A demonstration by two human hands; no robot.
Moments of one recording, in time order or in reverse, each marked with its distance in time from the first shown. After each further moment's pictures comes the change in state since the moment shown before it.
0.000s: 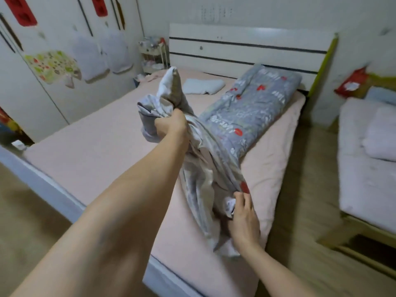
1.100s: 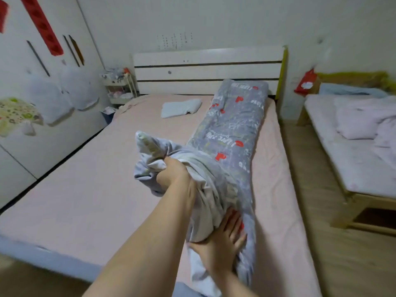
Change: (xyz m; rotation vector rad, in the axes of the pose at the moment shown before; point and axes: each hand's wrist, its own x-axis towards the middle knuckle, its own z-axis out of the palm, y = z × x) left_hand 0.130 0.027 -0.109 -0.158 -0.200 -0.325; right_hand 0.014 -0.277 0.119 0.119 0.210 0.458
